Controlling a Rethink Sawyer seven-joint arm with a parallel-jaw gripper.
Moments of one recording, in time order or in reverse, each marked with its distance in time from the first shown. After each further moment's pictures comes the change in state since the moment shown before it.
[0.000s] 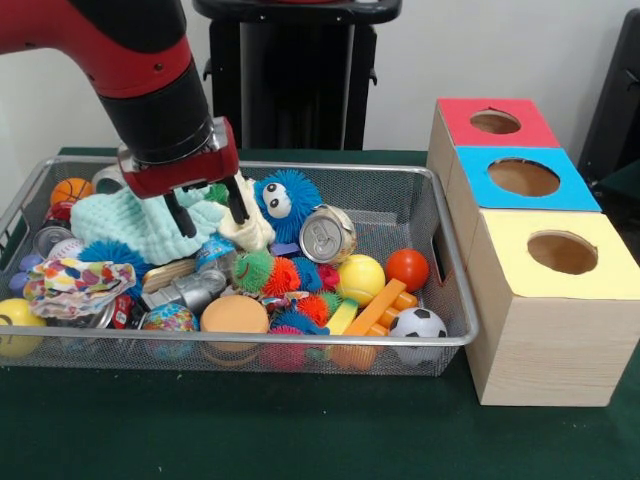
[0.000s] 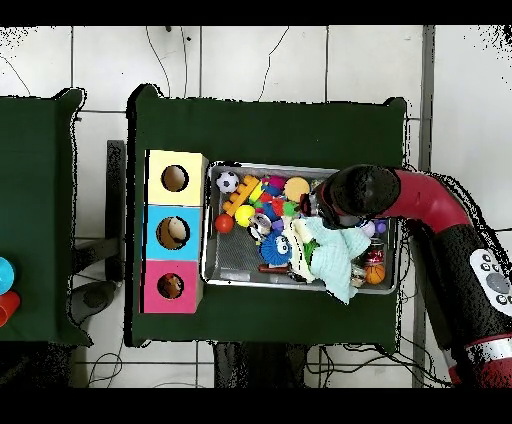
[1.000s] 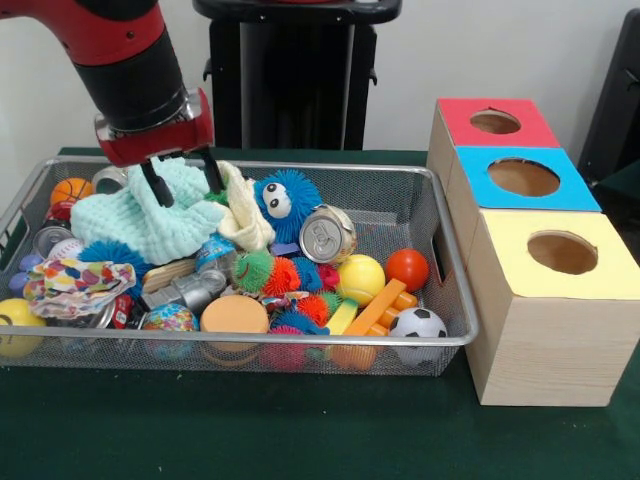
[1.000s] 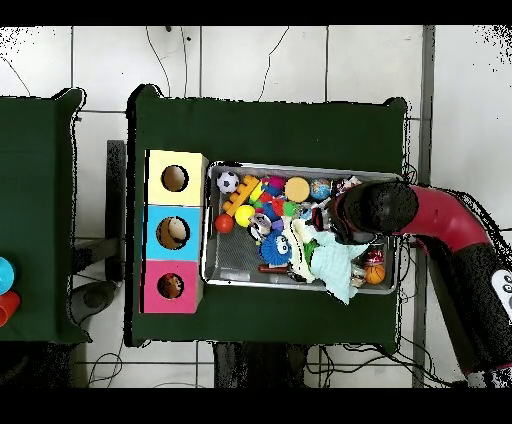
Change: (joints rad) arm -0.095 -0.064 0.030 0.103 -0.017 0.000 0.000
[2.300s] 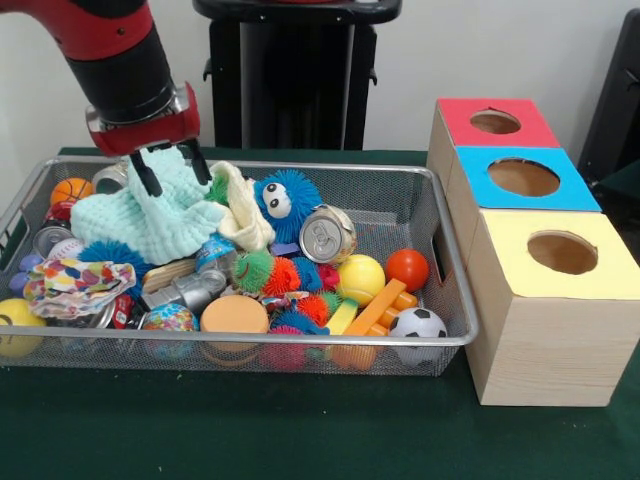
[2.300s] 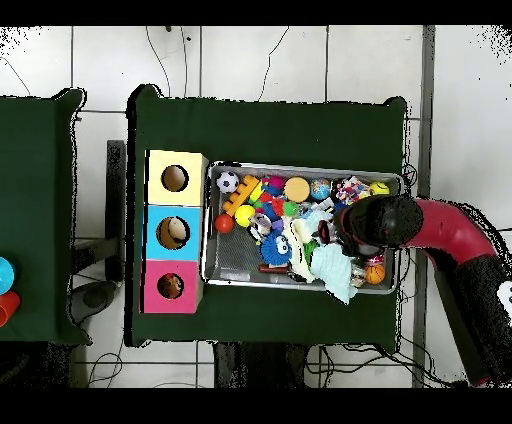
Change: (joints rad) arm -0.019 -0.003 0.003 0.041 -0.054 -0.009 0.000
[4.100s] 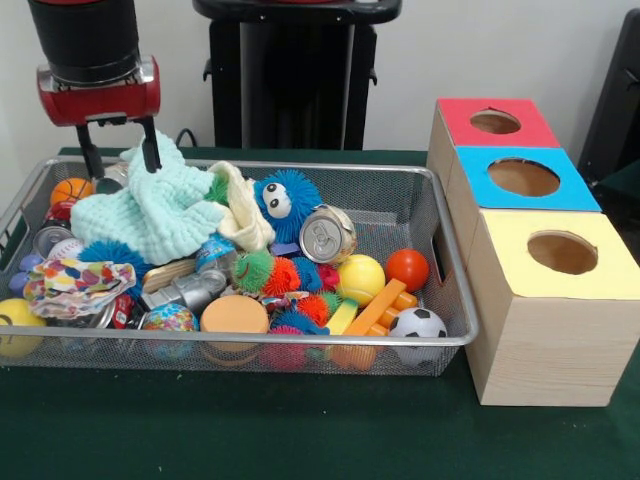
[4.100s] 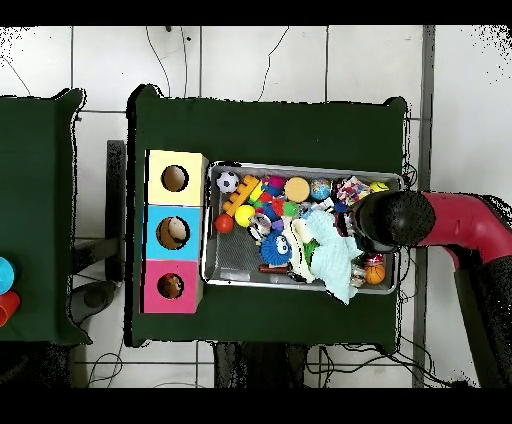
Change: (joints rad) arm 0.014 -0.116 0.000 -0.017 -0.085 -0.017 0.000
